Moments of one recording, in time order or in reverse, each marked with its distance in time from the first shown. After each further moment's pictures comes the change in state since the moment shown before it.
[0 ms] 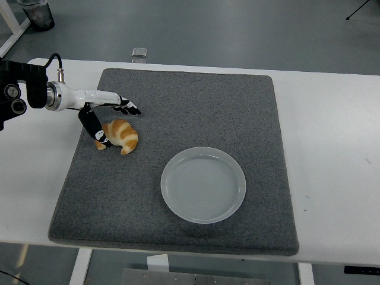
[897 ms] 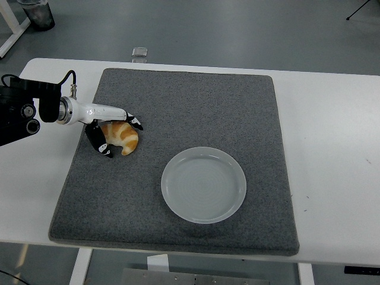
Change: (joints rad) left arm 0.045 -0.043 0.024 -0.001 0.166 0.062 -0.004; right arm 0.000 0.000 0.000 0.000 0.000 0.000 0.000
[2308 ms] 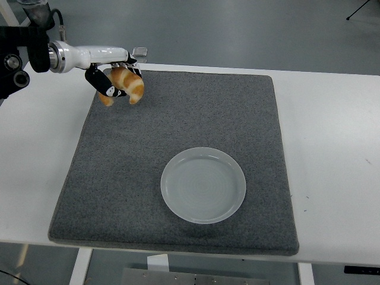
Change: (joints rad) left arm -0.113 0.038 -0.213 0.019 0.003 -0.022 -0.003; right arm 0.000 0.000 0.000 0.000 0.000 0.000 0.000
